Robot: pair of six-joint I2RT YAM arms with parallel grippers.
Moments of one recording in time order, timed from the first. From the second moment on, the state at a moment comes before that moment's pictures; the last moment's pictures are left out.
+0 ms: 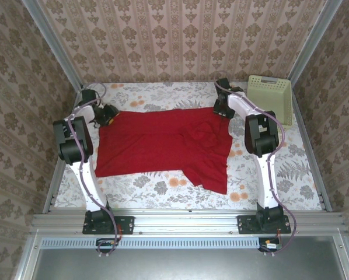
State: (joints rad) left arm 0.13 2.19 1.58 -0.43 0.39 -0.57; right arm 0.18 2.41 2.02 -0.82 0.16 0.60
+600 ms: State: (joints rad) left arm 0.12 1.53 1.13 -0.62 0.11 -0.57; right arm 0.20 1.93 1.69 -0.84 0.14 0.47
